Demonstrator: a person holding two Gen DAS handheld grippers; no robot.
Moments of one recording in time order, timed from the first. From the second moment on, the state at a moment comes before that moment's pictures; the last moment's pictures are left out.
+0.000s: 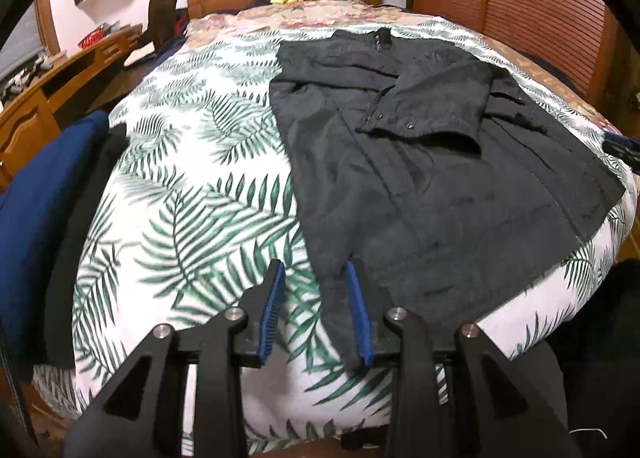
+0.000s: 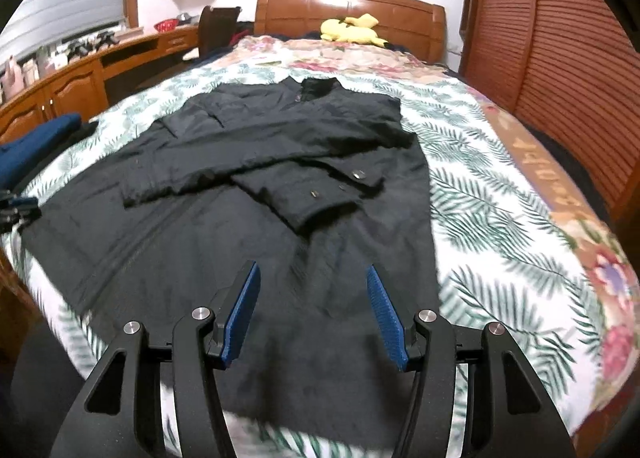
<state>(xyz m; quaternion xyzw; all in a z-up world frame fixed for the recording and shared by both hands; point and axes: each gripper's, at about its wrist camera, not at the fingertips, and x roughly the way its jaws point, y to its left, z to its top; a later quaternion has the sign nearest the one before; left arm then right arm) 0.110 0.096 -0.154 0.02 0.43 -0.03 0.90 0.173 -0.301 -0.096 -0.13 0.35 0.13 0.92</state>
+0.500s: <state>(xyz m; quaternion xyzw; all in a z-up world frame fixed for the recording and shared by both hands) 0.149 0.124 -0.179 0.00 0.43 0.05 0.90 0.144 -0.329 -0.099 -0.12 0.36 0.12 0.92</state>
